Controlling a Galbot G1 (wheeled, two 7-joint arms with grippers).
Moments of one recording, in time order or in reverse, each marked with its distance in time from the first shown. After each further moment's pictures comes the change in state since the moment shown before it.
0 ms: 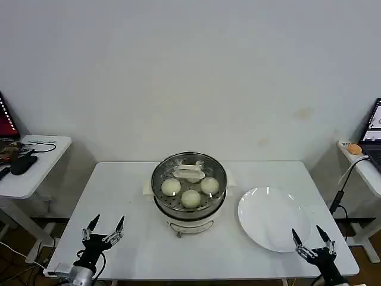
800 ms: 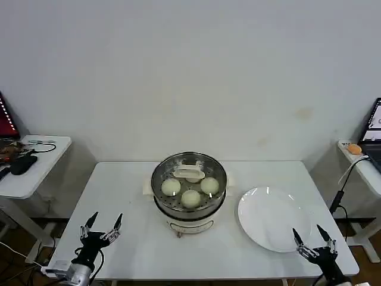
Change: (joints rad) left arm -0.010 0.005 -0.009 0.002 0.002 -0.001 0.004; right arm 0.001 -0.014 0.018 0.004 0.023 -0.025 -0.033
